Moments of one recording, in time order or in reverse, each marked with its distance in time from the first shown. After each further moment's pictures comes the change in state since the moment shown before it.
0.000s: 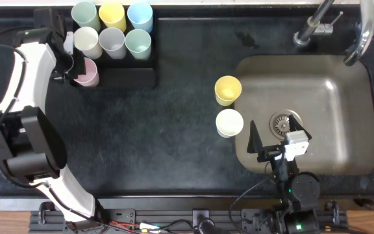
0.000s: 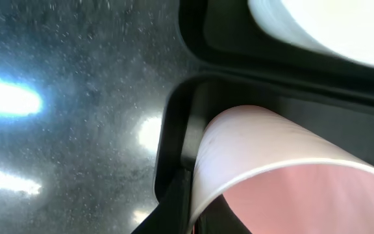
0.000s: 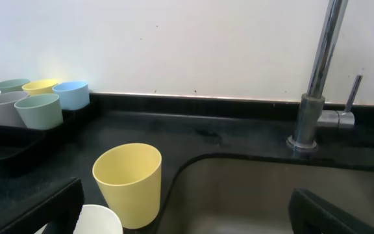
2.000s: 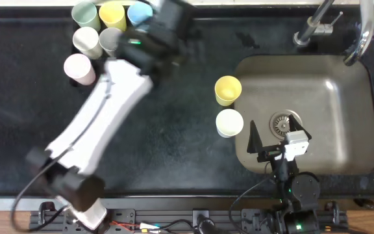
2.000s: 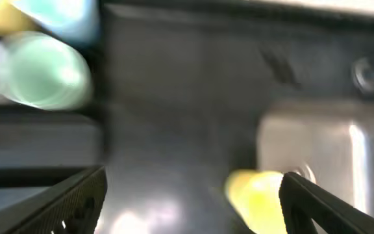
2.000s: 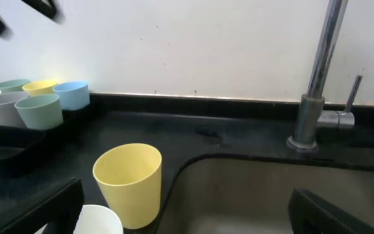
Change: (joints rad) left arm -0.759 -0.119 0.288 -0.018 -0.032 -0.589; right arm 0.000 0.000 0.000 0.000 0.001 0.000
